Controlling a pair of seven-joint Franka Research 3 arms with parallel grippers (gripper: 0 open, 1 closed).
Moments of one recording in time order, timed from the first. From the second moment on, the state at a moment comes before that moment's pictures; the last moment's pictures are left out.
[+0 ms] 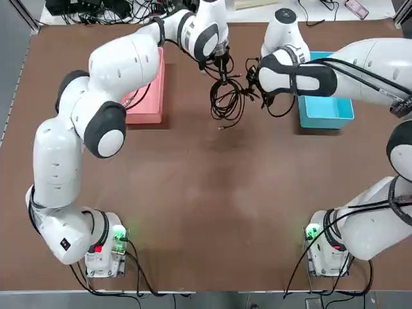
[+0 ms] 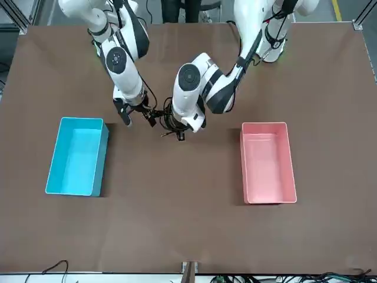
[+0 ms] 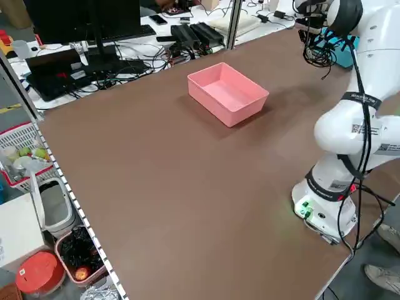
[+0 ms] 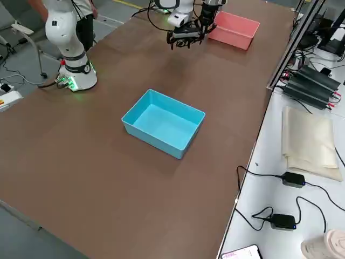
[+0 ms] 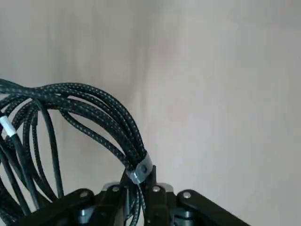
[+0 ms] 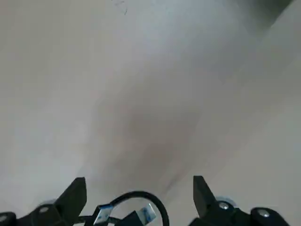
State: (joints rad) left arm -0.74 0.68 -0.12 -1.28 -0.09 2.09 -2.50; right arm 0.63 0.09 -0.04 -2.18 0.14 2.29 1.43
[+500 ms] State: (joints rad) left arm -0.73 0.67 -0.11 -1.28 -0.10 2.09 -2.52; right arm 0.65 0.09 -0.04 -2.16 0.15 2.29 1.51
